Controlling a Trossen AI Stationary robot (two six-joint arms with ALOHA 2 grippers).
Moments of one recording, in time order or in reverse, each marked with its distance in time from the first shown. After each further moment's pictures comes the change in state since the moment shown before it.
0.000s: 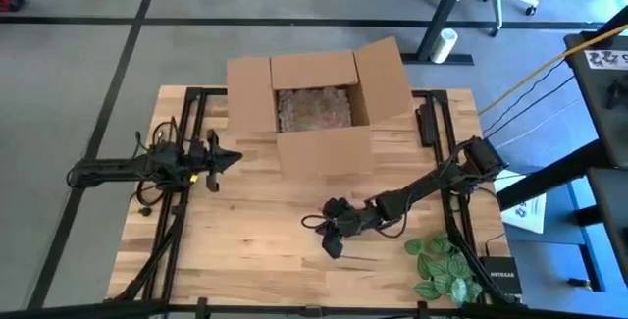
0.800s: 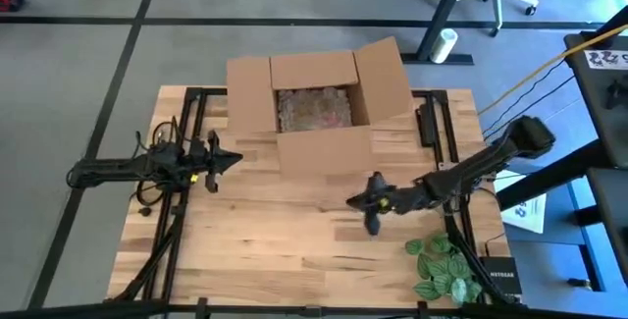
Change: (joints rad) left arm -0.003 0.000 0.000 -0.003 0.014 -0.056; right arm 0.033 -0.607 -0.530 0.188 0.198 -0.124
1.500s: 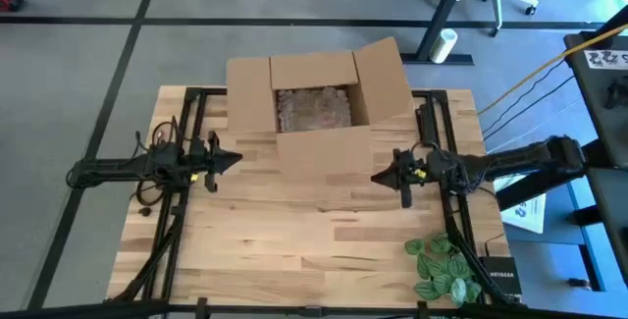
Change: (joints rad) left arm 0.000 0.000 0.000 0.002 0.000 -0.042; right arm -0.466 -0.549 -0.370 0.050 -0.502 -0.298
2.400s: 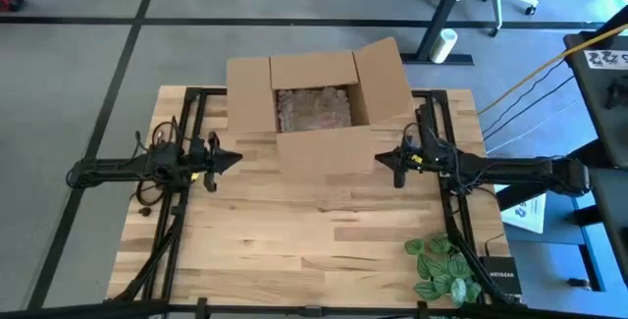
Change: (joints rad) left arm 0.000 0.000 0.000 0.003 0.000 -0.053; right arm -0.248 -0.077 -0.048 -0.129 0.034 -0.031
